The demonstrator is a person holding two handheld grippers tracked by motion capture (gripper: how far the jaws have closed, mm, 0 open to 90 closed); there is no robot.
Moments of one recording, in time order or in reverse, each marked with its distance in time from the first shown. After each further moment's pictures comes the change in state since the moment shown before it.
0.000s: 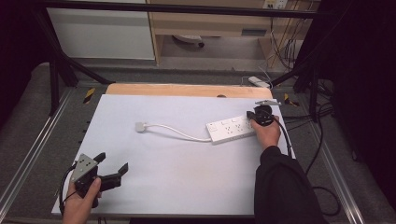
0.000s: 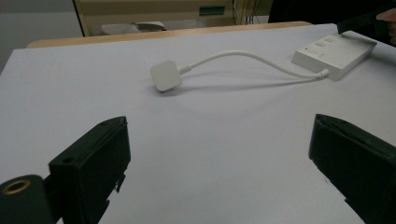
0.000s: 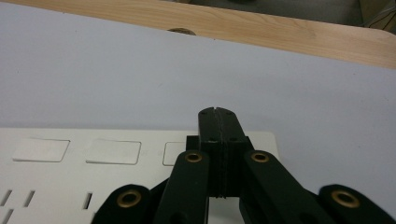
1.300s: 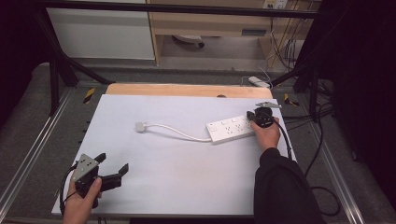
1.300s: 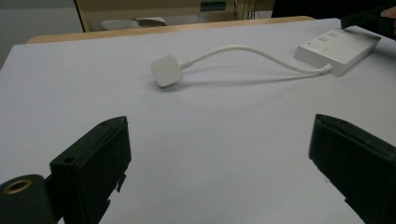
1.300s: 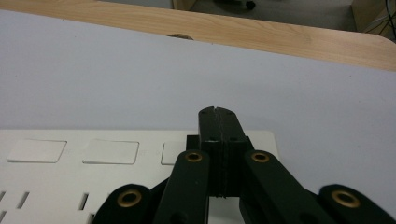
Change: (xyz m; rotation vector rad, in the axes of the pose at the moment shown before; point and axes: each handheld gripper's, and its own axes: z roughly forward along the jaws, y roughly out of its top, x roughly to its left) left arm 0.000 -0.001 0.002 0.013 0.006 -0.001; right arm 0.000 -0.007 0.001 -0.045 -0.009 0.004
